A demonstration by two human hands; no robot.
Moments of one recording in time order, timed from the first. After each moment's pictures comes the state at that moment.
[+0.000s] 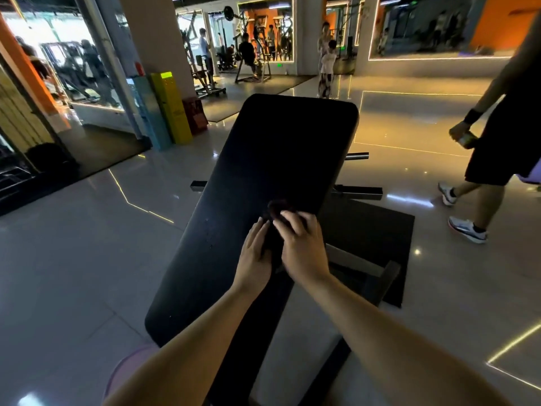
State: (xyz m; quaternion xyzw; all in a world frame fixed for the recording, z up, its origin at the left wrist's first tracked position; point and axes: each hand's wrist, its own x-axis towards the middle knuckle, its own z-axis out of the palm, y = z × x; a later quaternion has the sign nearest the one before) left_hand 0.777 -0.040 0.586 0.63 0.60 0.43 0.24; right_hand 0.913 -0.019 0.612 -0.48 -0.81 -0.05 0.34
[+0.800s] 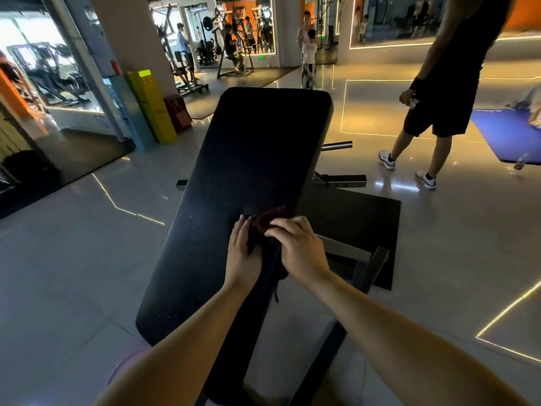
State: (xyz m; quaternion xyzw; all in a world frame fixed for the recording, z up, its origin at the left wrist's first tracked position) left_hand 0.794 -0.051 0.583 0.58 0.62 0.46 0.26; right_hand 0.949 -0.042 0.606 -0.45 -0.81 -0.01 0.37
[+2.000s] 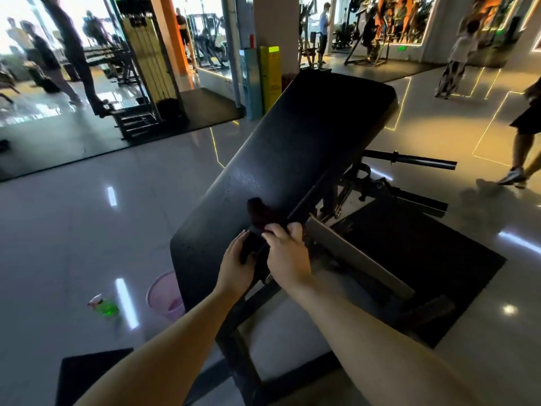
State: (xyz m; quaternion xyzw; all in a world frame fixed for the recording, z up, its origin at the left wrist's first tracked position) left_hand 0.857 -0.127 0.542 0.43 0.76 0.47 0.15; right_hand 0.973 -0.047 0.572 -0.34 -0.90 0.10 0.25
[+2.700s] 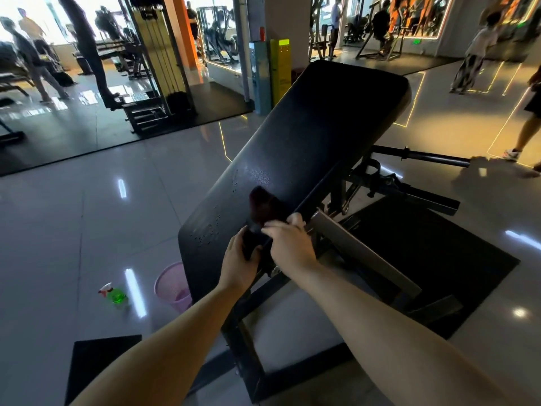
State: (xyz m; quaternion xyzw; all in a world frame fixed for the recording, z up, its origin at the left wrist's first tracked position) left_hand 0.863 -0.138 0.543 0.37 0.80 0.45 0.15; right_hand 0.969 -0.046 0.586 -0.30 -0.91 0.16 0.23
